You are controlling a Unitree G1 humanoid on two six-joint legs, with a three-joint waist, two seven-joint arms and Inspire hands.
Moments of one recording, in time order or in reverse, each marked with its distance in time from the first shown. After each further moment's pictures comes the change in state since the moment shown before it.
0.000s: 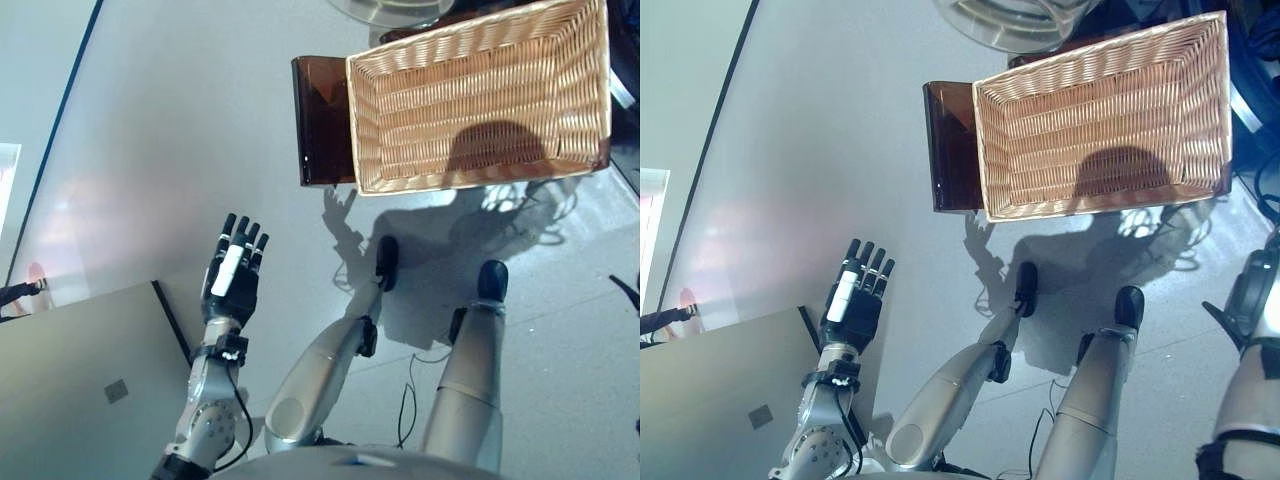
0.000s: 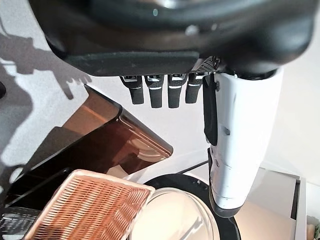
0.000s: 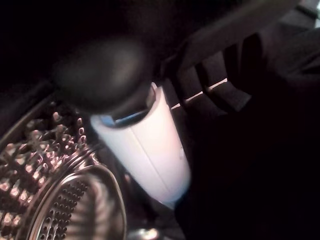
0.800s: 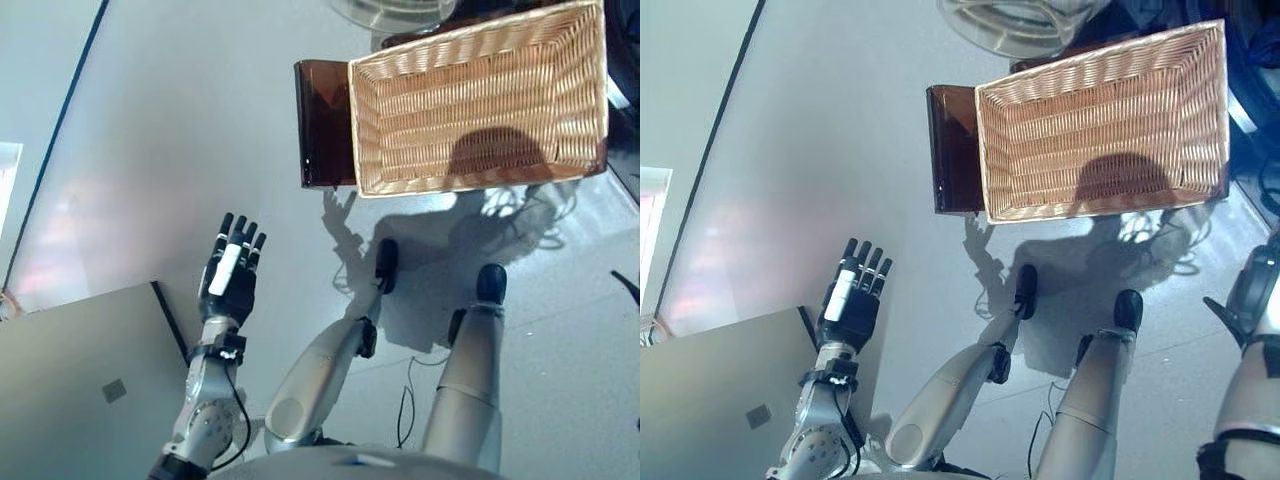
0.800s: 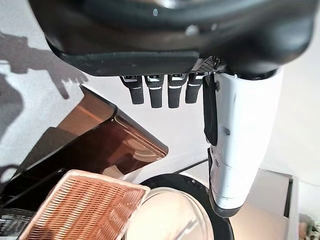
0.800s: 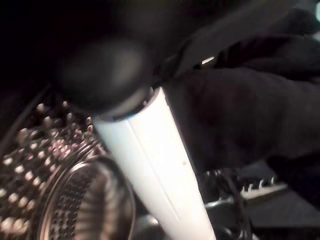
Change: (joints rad) left arm -0.001 0.019 0.003 -0.003 -0.004 -0.003 0.018; right arm -0.024 0.002 0.001 -0.009 -0.035 0.000 -0.028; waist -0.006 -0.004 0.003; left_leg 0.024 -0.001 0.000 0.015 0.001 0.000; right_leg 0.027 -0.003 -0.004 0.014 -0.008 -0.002
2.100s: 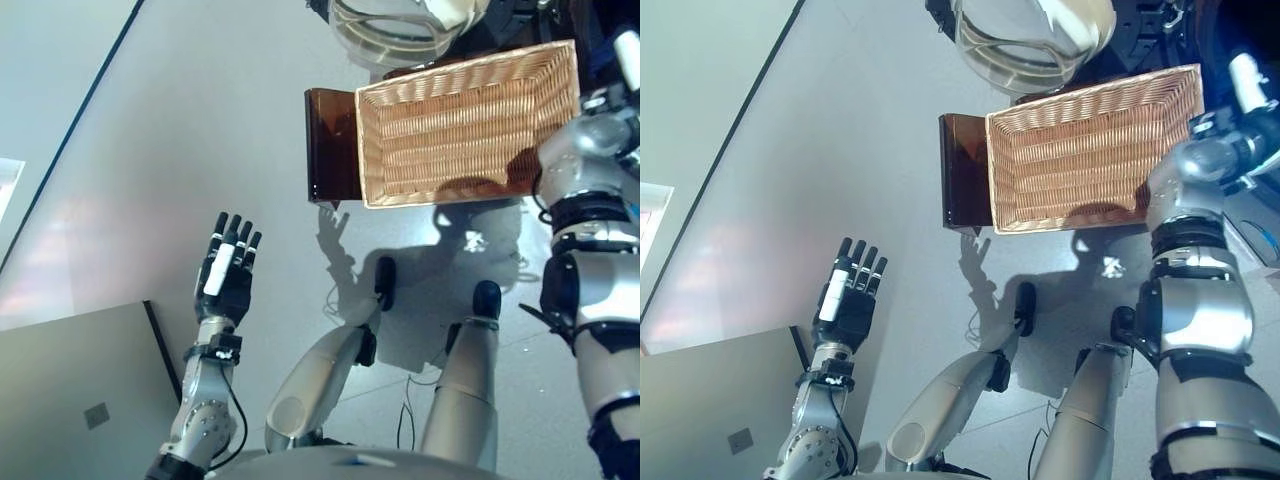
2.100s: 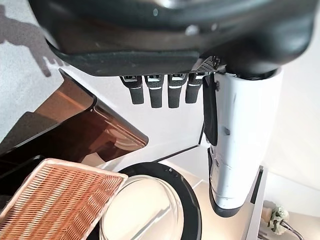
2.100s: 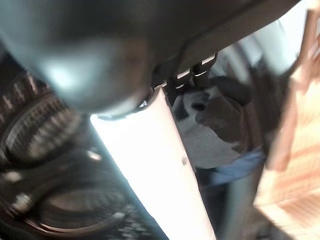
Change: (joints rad) left arm 0.000 0.002 0.007 0.005 -0.026 -0.014 -0.010; right arm 0.240 0.356 -0.040 -0.129 -0.647 0.215 -0.302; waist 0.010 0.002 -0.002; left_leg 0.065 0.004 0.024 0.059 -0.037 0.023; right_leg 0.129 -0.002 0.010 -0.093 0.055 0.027
